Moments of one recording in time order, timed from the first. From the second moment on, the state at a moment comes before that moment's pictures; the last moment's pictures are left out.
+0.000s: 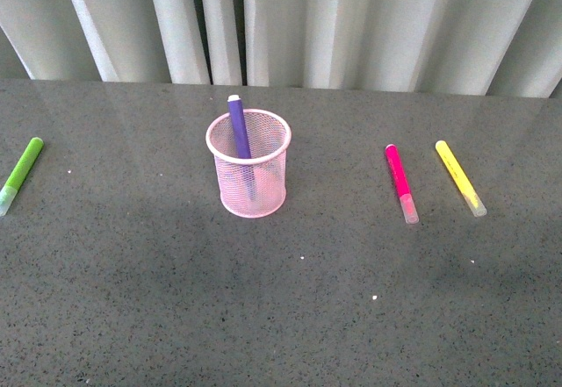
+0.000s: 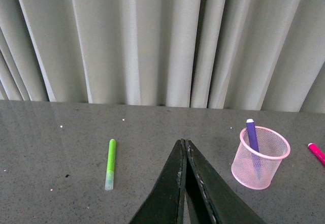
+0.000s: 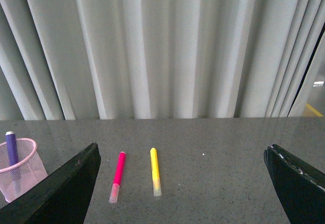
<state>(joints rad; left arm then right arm) 0.00 0.00 0.01 0.00 0.00 -0.01 0.00 0.00 0.02 0.00 0.00 0.00</state>
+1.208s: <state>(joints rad) 0.00 0.00 0.01 0.00 0.00 -0.01 0.01 1.68 0.70 0.21 0.06 0.02</state>
